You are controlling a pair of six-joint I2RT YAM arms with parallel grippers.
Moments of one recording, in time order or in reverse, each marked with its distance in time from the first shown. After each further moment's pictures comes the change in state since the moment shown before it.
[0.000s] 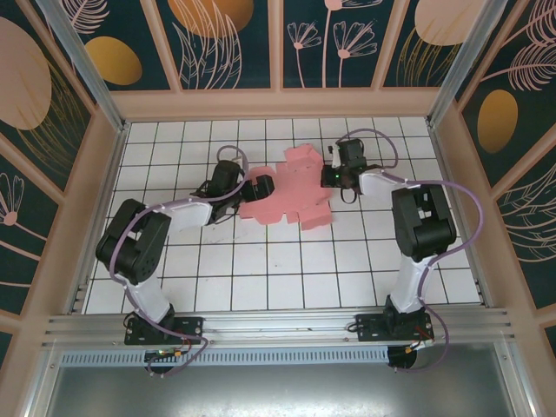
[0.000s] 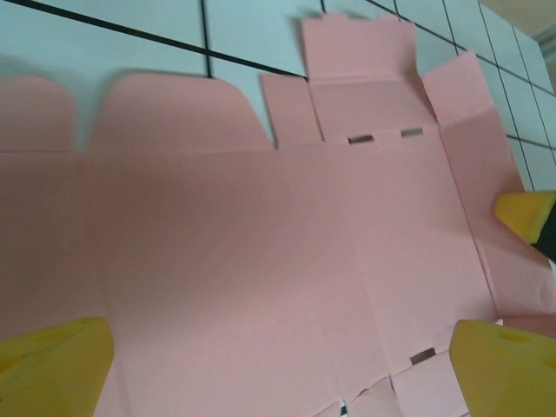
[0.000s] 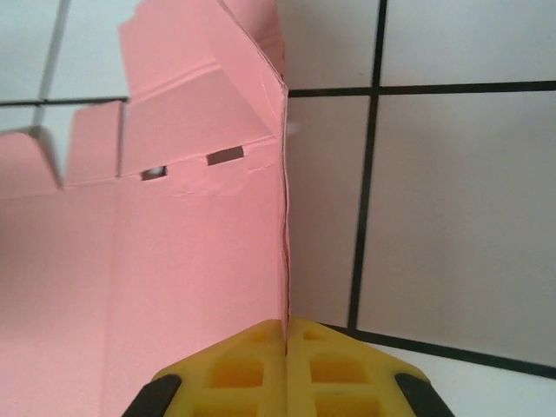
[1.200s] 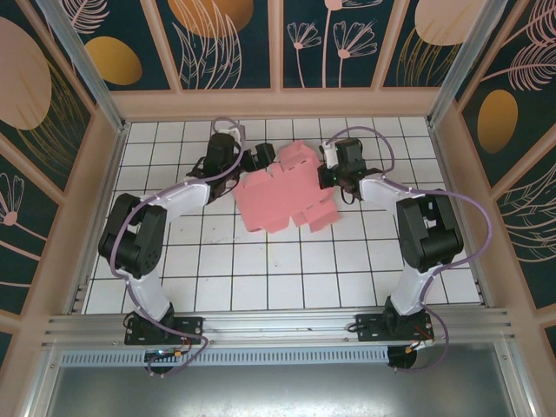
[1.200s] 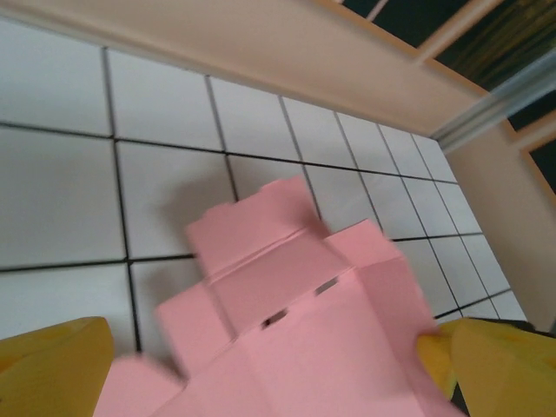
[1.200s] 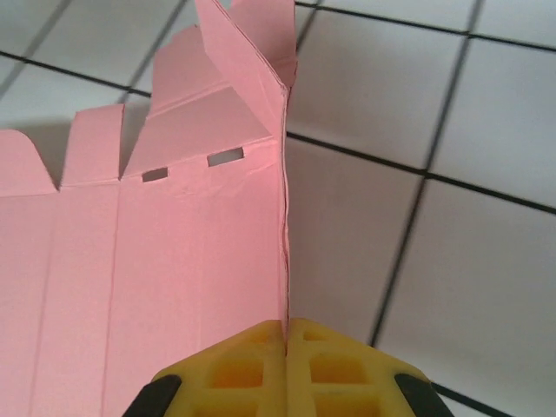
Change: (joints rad) left arm 0.055 0.084 0.293 0.006 0.083 0.088; right arm 0.026 -0.096 -0.077 0.112 -0.078 -0.221
